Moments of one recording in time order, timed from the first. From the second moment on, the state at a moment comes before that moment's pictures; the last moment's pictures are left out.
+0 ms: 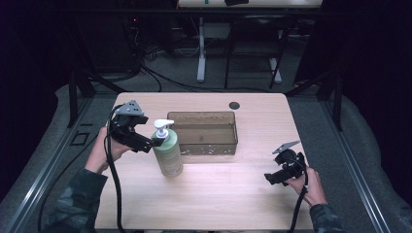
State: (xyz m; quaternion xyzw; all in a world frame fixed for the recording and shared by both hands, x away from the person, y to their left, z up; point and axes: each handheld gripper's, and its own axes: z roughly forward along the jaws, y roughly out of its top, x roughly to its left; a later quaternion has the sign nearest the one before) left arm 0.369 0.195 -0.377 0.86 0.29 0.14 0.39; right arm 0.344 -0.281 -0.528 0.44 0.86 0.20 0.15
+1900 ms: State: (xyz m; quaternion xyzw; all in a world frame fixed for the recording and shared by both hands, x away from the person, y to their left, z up) left arm 0.398 0.152 -0.334 0.95 0.21 0.09 0.23; right arm 0.343 -0.282 -0.525 0.42 0.87 0.21 0.15
